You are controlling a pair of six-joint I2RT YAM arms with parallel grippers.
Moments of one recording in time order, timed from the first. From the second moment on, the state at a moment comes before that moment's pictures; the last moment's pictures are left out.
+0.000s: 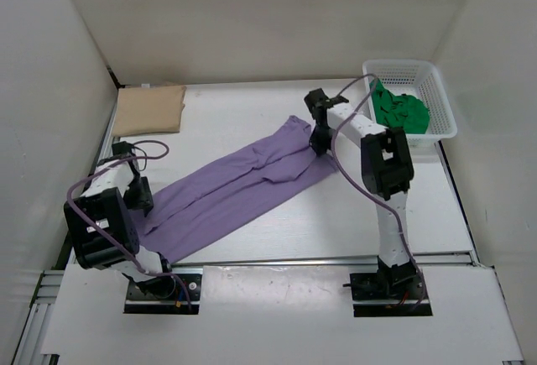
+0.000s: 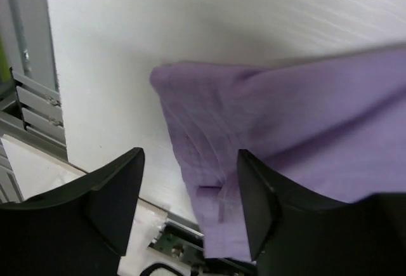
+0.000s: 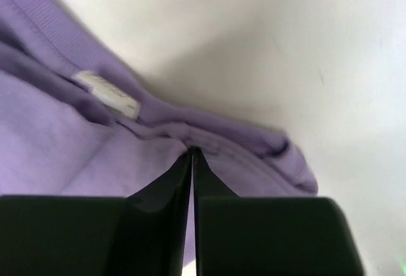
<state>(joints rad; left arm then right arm) 0.31 1.50 0.84 -0.75 -0.33 0.01 0.42 2.14 1.65 -0.91 0.19 0.80</state>
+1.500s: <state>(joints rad) 0.31 1.47 0.97 -0.93 -0.13 0.00 0.44 2.02 1.37 -0.36 -0.41 0.60</state>
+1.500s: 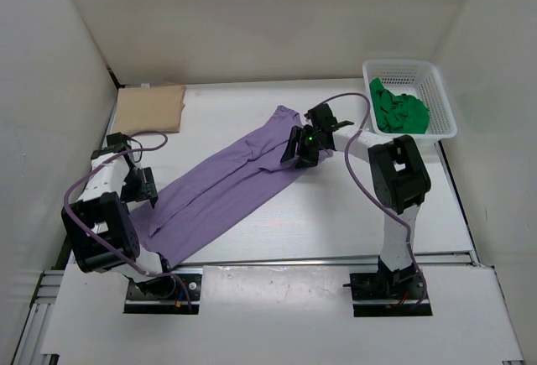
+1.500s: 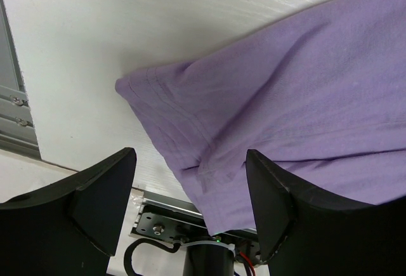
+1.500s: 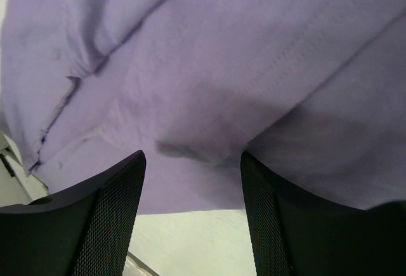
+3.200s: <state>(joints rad) 0.31 1.48 0.94 -0.93 -0.12 0.00 0.49 1.98 1.28 -0.25 -0.52 0.65</state>
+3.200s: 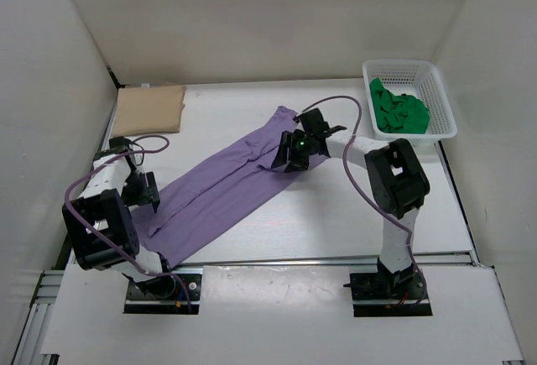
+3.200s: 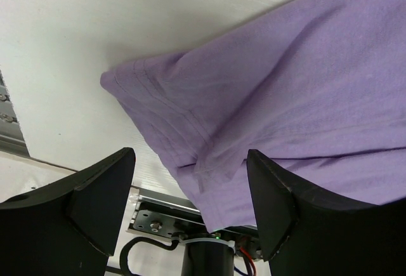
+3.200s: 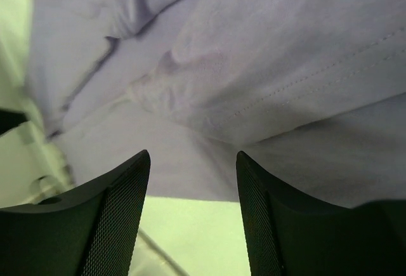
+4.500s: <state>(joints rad) 0.31 1.48 0.94 -0.95 -0.10 0.00 0.89 2.16 1.67 -0.54 0.43 0.18</state>
